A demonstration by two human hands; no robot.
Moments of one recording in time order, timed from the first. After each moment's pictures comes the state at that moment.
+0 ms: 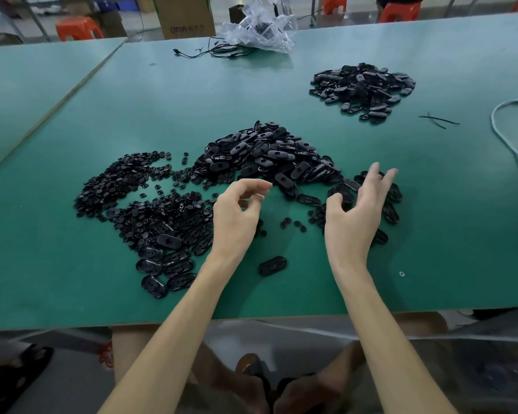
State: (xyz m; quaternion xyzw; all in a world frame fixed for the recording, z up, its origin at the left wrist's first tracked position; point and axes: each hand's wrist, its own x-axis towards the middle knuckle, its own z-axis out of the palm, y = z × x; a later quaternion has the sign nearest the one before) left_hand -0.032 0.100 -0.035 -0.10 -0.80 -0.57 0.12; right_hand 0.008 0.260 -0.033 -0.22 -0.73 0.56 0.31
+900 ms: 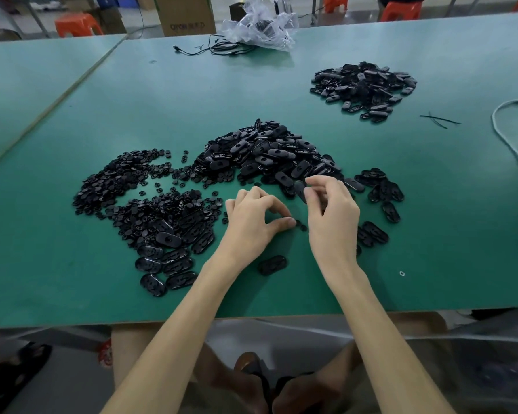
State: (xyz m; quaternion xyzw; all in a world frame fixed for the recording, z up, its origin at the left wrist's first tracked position) left_hand -0.033 0.107 -0.038 -0.19 -0.91 -0.36 0.03; right_hand 0.008 0.248 -0.036 -0.10 -0.84 0.46 0.29
